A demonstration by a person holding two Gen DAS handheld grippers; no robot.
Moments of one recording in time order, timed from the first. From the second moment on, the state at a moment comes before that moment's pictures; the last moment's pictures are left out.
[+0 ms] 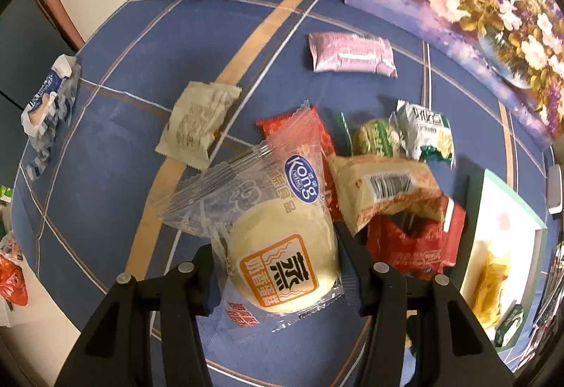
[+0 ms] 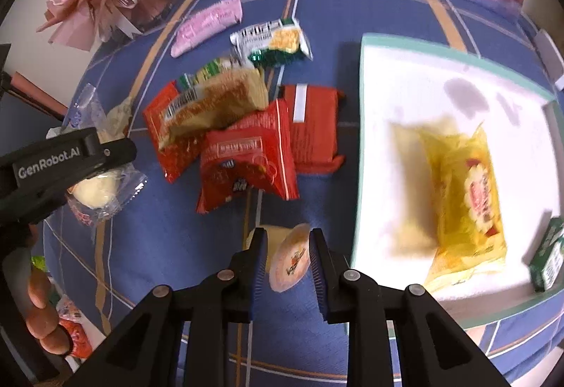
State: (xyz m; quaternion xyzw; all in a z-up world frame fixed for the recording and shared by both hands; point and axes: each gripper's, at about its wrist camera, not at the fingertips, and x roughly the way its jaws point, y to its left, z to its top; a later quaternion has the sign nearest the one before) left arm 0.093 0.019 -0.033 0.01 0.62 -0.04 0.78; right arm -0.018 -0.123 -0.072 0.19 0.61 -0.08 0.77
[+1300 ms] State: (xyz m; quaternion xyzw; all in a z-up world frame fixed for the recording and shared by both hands) left arm 0.088 -0.003 -0.080 0.04 0.66 -0.05 0.75; right arm -0.008 -0.097 -0.101 0.13 0.64 -0.11 0.75
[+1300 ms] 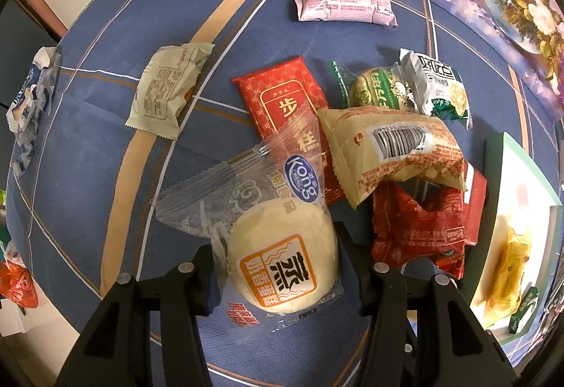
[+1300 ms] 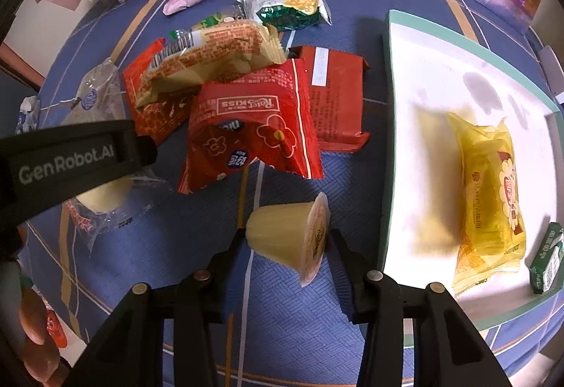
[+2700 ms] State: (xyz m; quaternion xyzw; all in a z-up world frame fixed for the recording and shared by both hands) left arm 0.089 0.005 -0.046 0.03 0.63 -0.05 0.77; right arm -0.007 -0.093 -0.060 0.10 0.60 -0.11 0.79
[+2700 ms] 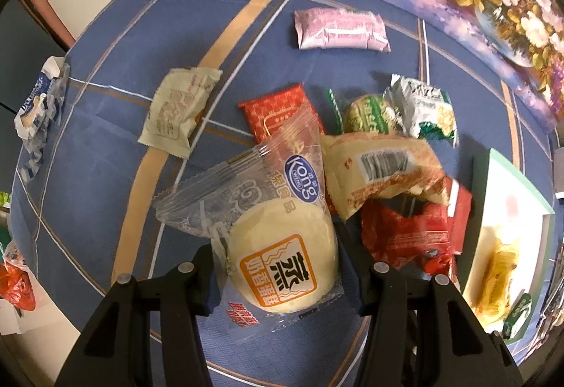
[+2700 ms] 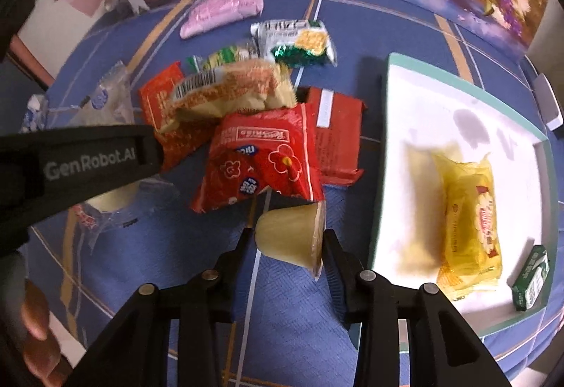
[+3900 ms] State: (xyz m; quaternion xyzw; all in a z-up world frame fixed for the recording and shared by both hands) left arm 0.067 -0.191 -0.038 0.08 0.58 -0.24 0.78; right arm -0.069 -0.310 -0.029 0.31 0.48 -0.30 0.76
